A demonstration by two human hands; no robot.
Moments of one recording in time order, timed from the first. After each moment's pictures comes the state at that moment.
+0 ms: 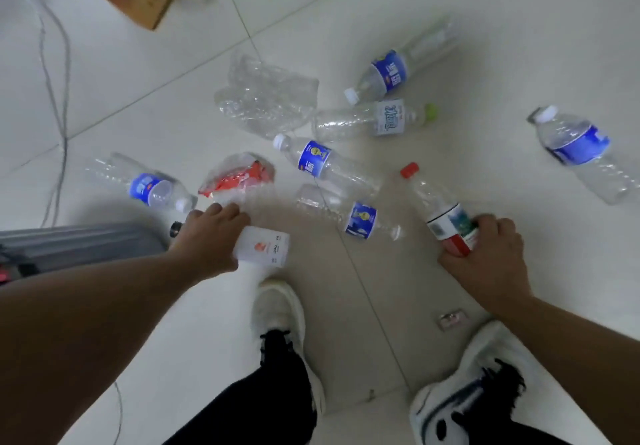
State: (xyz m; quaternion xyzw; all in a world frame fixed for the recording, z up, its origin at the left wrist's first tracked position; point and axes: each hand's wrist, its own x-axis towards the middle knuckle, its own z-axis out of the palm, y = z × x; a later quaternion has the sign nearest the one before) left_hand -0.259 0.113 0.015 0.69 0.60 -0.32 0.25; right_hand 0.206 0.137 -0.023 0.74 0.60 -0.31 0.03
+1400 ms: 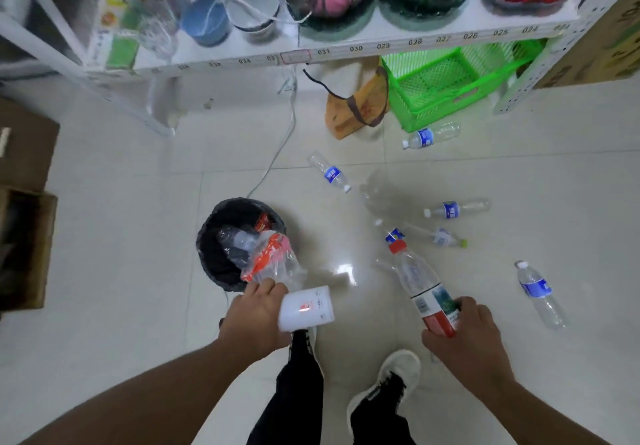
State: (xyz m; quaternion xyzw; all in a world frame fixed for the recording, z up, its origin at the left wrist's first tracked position) left_hand -0.279 -0.089 0.418 0.51 0.80 -0.12 0.30; right_hand 0.066 0.094 0.389 0.63 0.66 -0.40 0.06
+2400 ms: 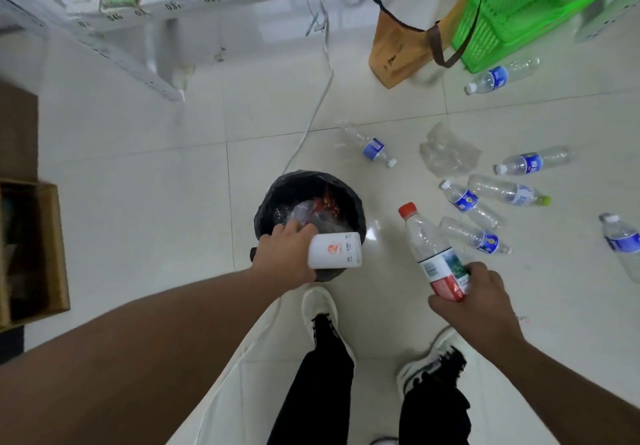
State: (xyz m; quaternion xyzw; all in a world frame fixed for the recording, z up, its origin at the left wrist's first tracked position) left_hand -0.487 -0.091 0.339 0.53 0.76 -0.14 0.35; right_hand -0.151 -0.001 0.351 0.68 0.61 -0.40 0.08
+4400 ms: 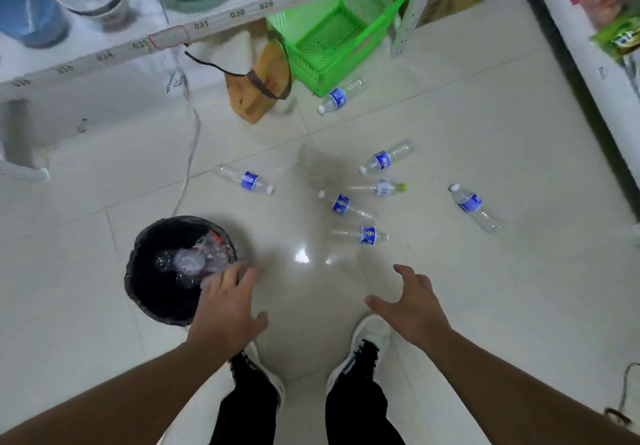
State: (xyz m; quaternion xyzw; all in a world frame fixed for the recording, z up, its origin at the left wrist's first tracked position) left_hand -0.297 -0.045 0.393 0.60 0.74 -0.10 0.29; right_hand 0.024 0.032 0.384 0.72 0.48 -0.49 0.09
